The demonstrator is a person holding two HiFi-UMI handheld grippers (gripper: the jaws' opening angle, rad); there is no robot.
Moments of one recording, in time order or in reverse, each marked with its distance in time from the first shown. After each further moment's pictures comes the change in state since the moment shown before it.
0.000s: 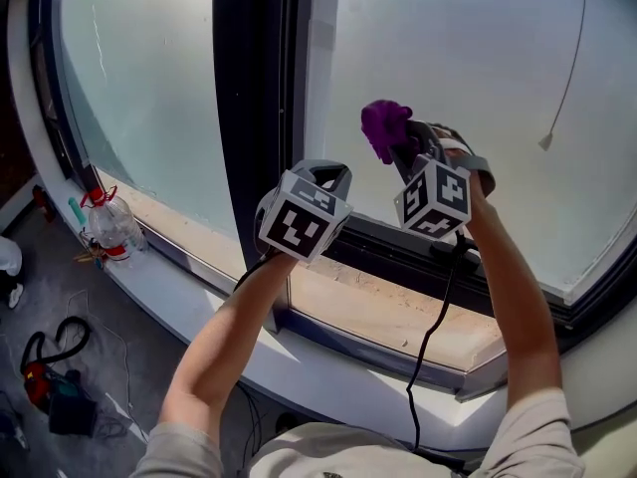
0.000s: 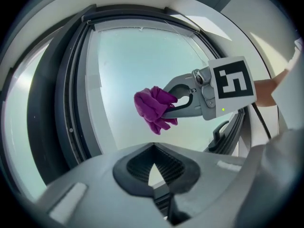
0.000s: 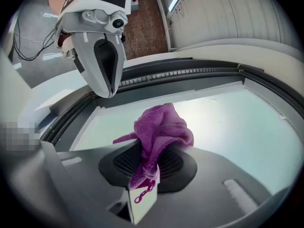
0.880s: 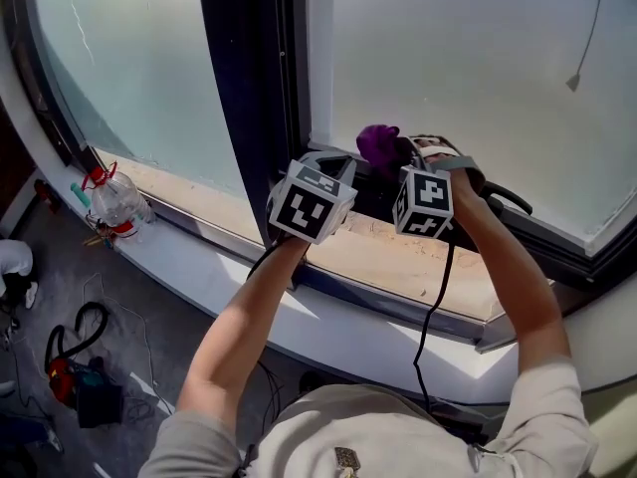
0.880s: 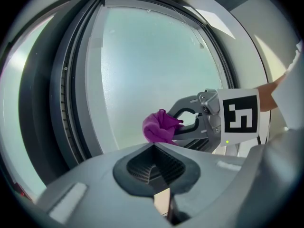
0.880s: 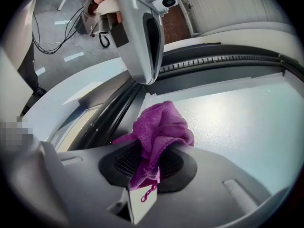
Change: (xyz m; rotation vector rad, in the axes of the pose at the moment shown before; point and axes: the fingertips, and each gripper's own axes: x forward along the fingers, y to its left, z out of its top) left arm 0.009 -0.029 -0.090 -0.110 0.122 -0.103; right arm 0.017 0.165 -0.028 -0.086 0.133 0.285
